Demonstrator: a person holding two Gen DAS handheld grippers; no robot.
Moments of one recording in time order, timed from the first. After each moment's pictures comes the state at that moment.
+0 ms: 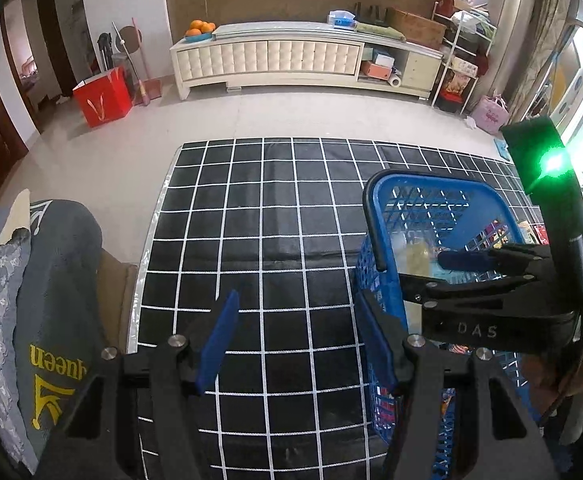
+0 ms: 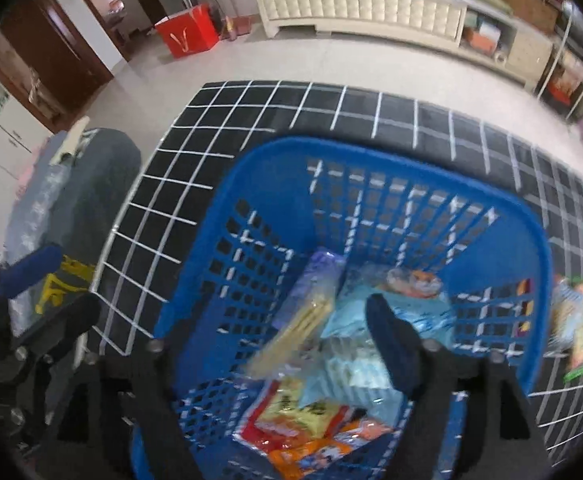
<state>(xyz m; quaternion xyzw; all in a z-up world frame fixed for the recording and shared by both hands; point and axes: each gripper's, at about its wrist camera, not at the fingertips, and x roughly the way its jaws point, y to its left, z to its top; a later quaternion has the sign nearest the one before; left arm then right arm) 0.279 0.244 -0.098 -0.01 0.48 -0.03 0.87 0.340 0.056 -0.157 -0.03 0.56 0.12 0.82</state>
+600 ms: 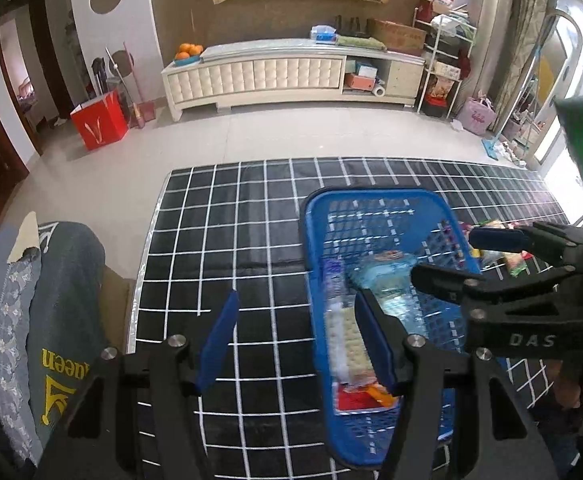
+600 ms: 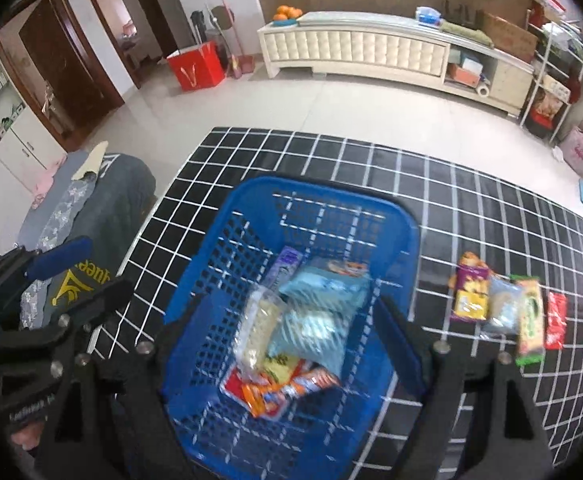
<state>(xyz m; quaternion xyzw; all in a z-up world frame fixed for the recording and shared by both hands) 0.242 0.194 -0.050 0.01 0.46 -0.04 0.89 0.278 -0.010 -0.077 -0.01 0.51 0.12 0.85</state>
